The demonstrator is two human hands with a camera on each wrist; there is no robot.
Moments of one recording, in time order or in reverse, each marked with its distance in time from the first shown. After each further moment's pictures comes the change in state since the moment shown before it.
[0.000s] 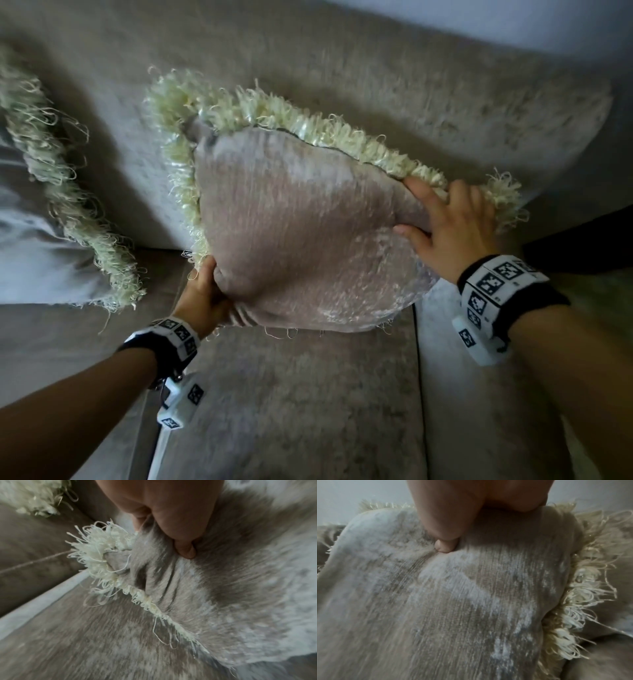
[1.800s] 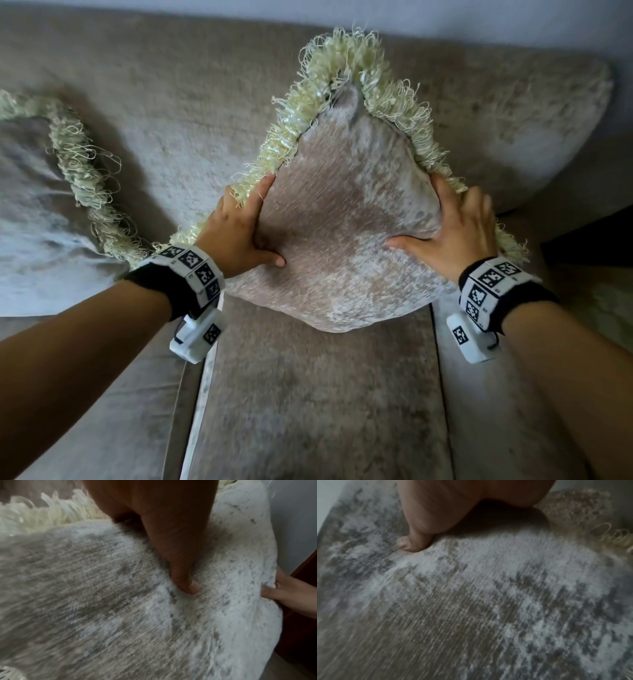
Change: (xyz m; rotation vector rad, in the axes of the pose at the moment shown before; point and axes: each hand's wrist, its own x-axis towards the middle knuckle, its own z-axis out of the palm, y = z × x) left_hand 0.069 0.161 -0.051 0.594 -0.188 0.001; right_hand -0.015 0.011 0.007 0.280 -0.028 0.246
